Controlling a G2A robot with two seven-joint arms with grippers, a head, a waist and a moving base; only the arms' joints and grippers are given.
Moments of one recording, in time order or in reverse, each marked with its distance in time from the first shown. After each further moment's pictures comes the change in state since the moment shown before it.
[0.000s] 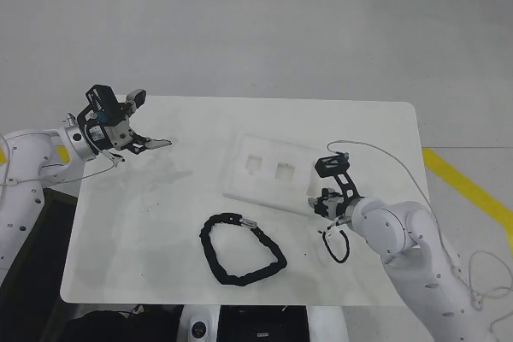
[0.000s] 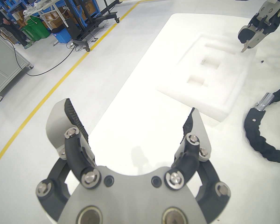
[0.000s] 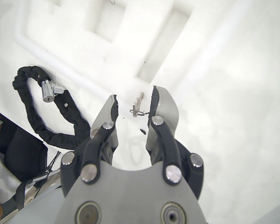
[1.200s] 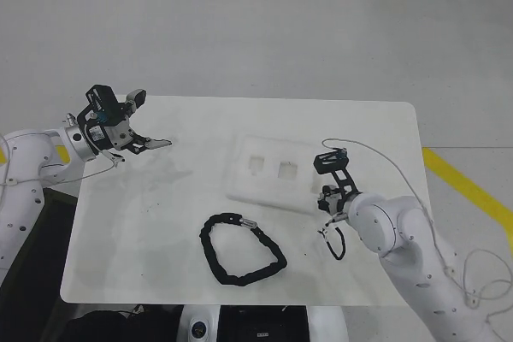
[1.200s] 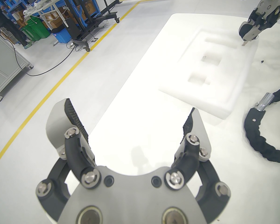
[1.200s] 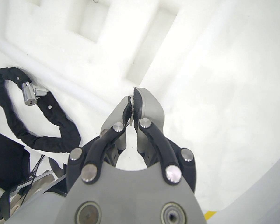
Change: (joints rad) left arm 0.000 0.000 0.000 0.000 0.000 0.000 0.000; right arm 0.064 -0.006 -0.057 -0.031 -0.178 0.052 0.127
